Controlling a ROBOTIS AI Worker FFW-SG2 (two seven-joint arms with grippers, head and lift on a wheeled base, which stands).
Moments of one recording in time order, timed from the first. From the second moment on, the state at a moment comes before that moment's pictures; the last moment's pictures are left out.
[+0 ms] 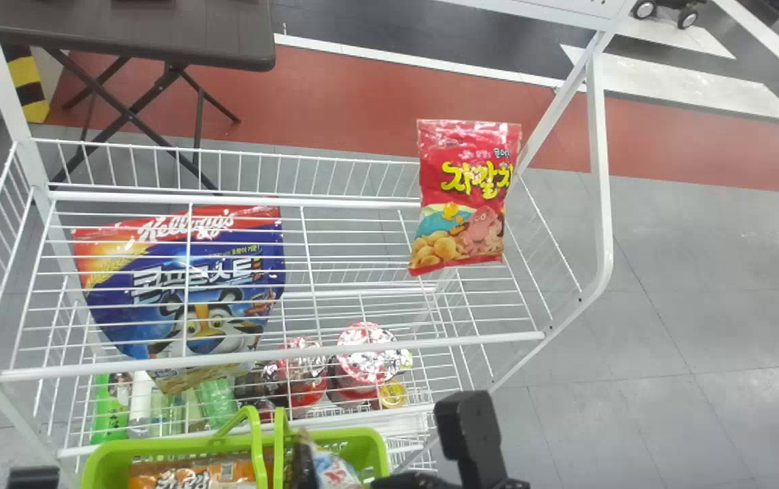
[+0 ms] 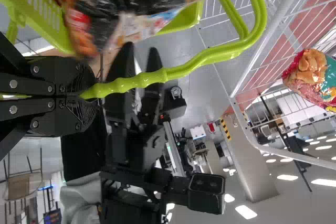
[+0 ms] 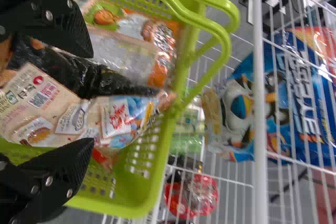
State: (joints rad) left arm 0.66 0.05 -0.07 -2.28 0.25 1.25 -0.97; right arm 0.74 -0.25 0.01 -2.48 -0.29 1.15 0.26
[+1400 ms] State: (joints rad) left arm 0.64 0.06 -0.07 -2.28 0.24 1.28 -0.96; right arm 0.10 -0.14 -0.12 -1.75 -0.05 0.40 -0.09
